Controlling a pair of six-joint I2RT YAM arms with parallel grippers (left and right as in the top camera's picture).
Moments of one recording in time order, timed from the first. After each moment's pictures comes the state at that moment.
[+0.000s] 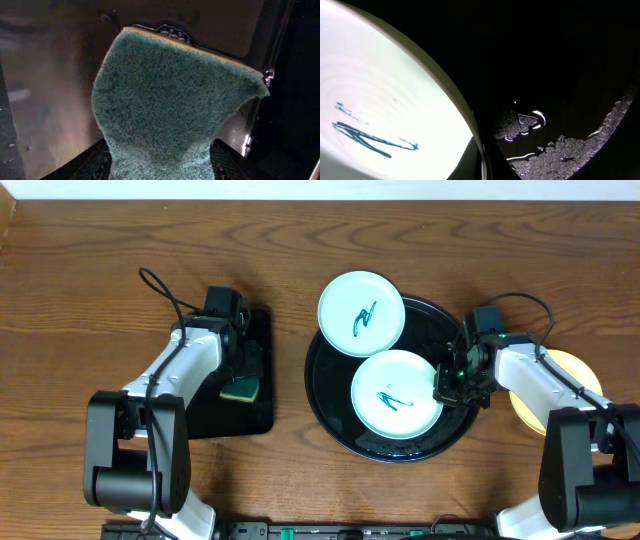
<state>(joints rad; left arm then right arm) -0.10 1.77 1.05 -0.71 0.04 -0.25 0.10 1.72 0.94 -0.77 -0.25 0.32</state>
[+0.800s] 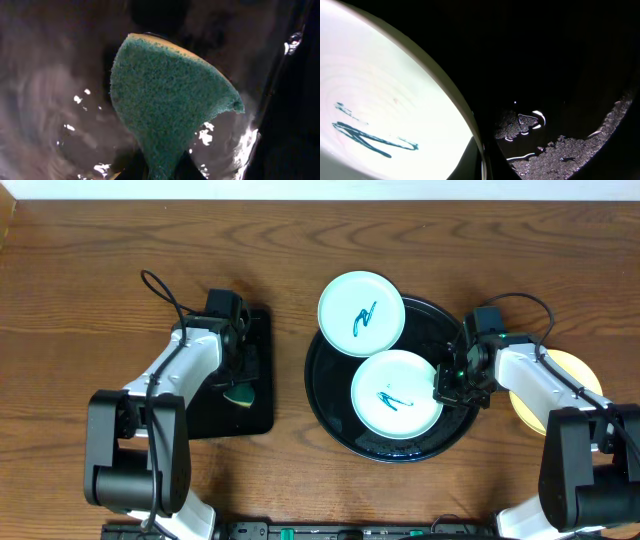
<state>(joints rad) -0.10 1.77 1.04 -0.76 0.04 -0.25 0.10 1.72 0.94 -0.77 -0.25 0.32</state>
